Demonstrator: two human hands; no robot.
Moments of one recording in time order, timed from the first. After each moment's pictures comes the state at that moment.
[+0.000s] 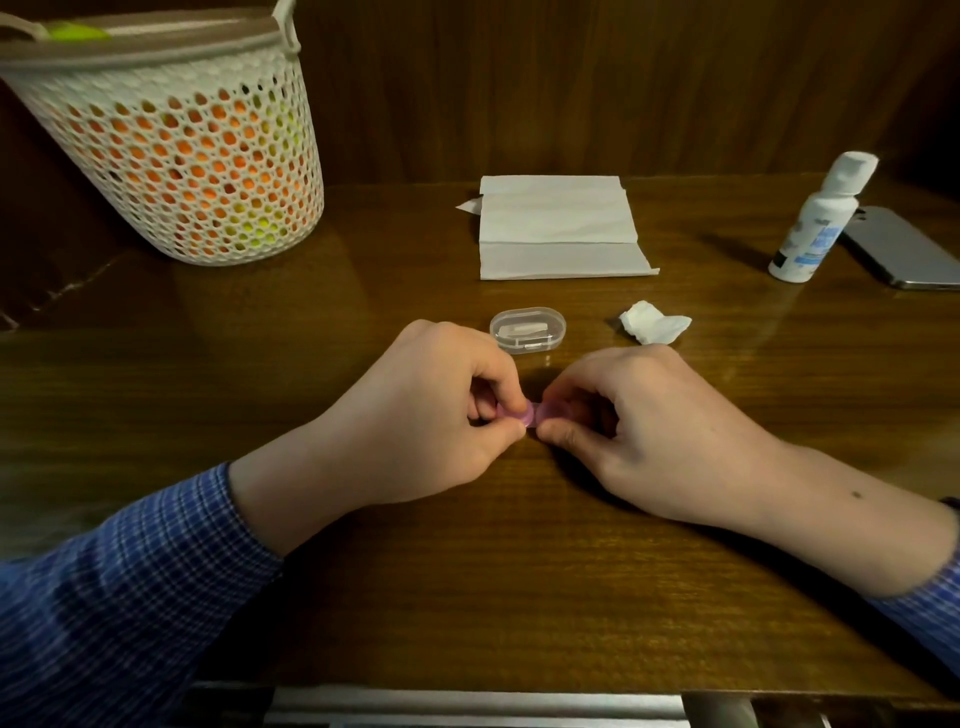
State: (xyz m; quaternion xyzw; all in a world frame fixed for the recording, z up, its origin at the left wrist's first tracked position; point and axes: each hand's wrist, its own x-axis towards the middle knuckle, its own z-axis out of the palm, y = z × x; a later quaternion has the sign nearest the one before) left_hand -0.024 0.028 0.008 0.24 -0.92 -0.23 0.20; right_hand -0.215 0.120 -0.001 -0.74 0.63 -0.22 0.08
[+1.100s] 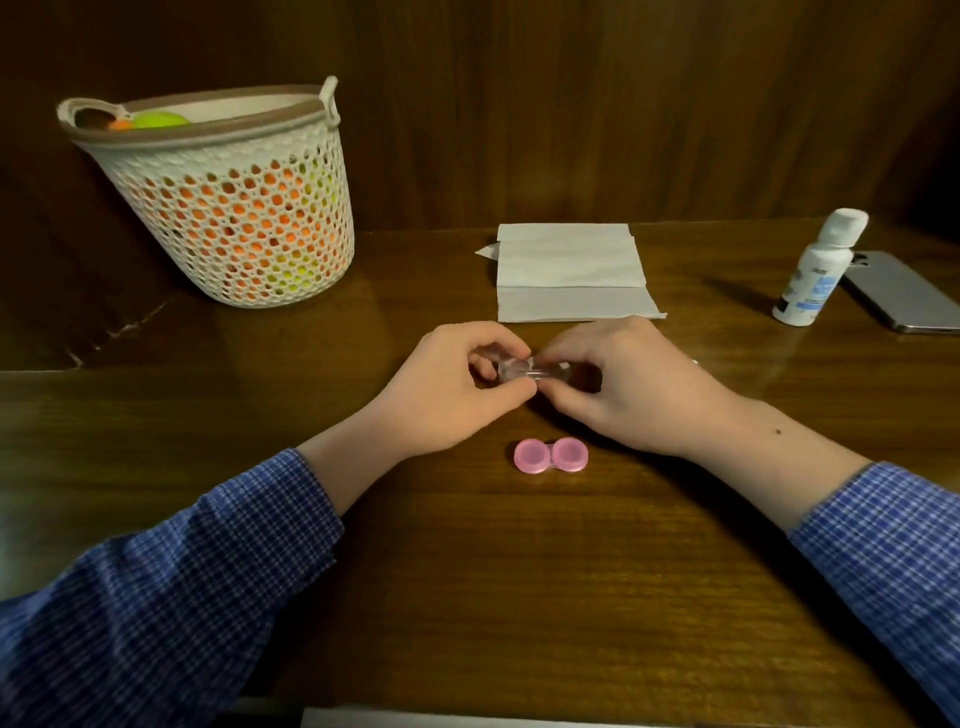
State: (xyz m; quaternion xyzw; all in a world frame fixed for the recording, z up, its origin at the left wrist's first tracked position) left_hand -0.042 -0.024 -0.006 0.32 -0.86 -0.31 0.26; right_hand -0.236 0.060 0.006 -0.77 0.58 -0.26 0.02
